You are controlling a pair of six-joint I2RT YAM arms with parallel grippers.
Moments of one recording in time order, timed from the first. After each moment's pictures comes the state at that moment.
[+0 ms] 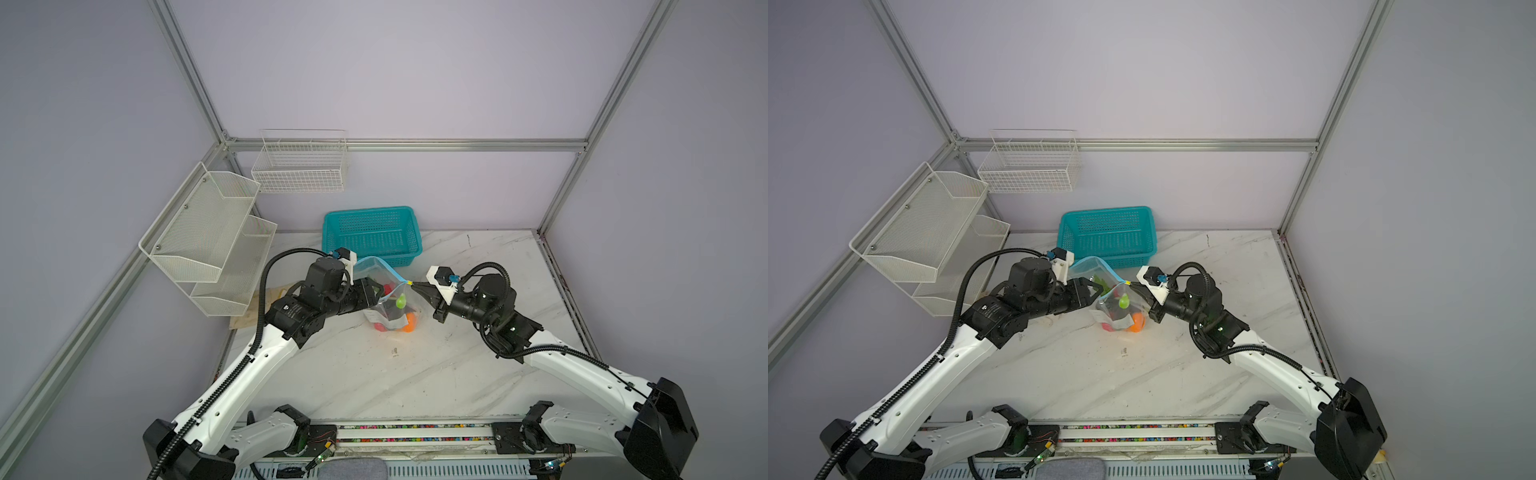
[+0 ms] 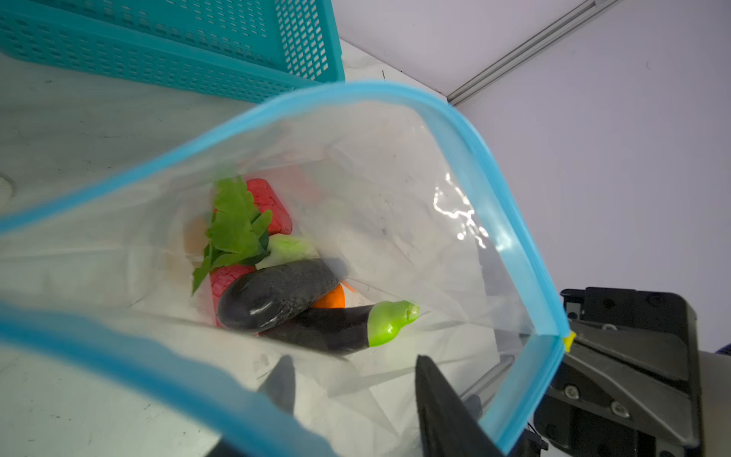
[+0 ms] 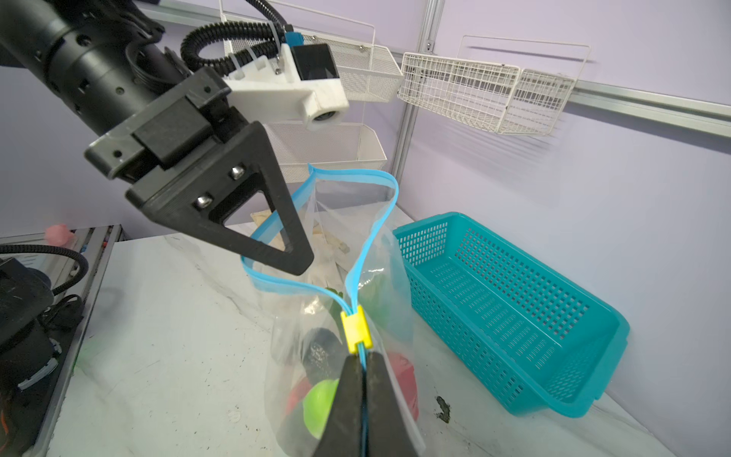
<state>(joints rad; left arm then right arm) -0.50 1.10 1.15 -0.66 0.18 -0.72 0.71 1.20 0.86 0.26 -0.40 -0.22</state>
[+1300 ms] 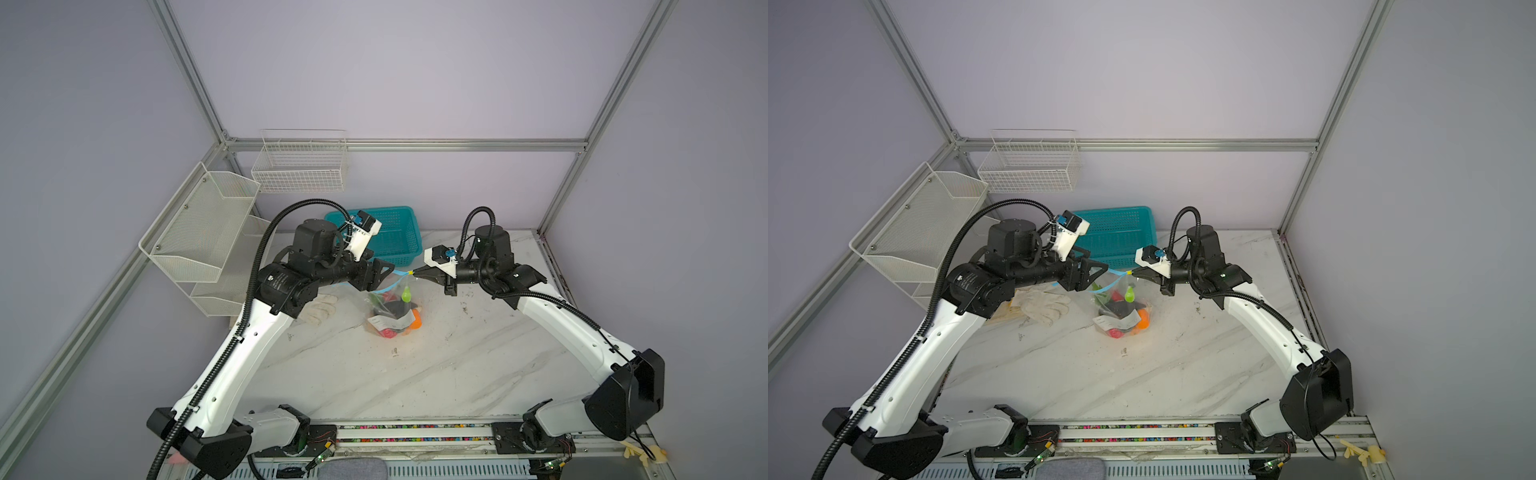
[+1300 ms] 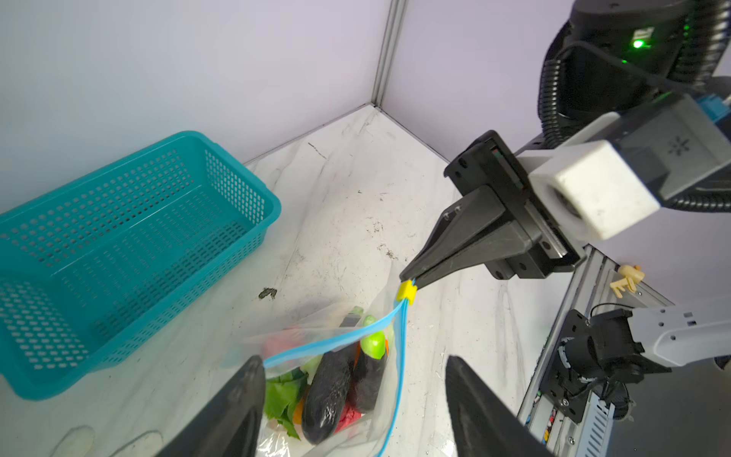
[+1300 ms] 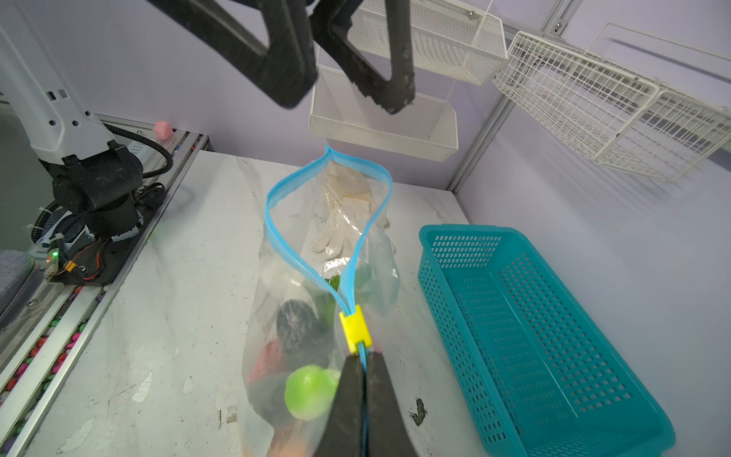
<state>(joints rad) -0.49 1.28 1.60 -0.81 0.36 0.03 0.49 1.43 1.29 -0.29 -0.87 -0.65</state>
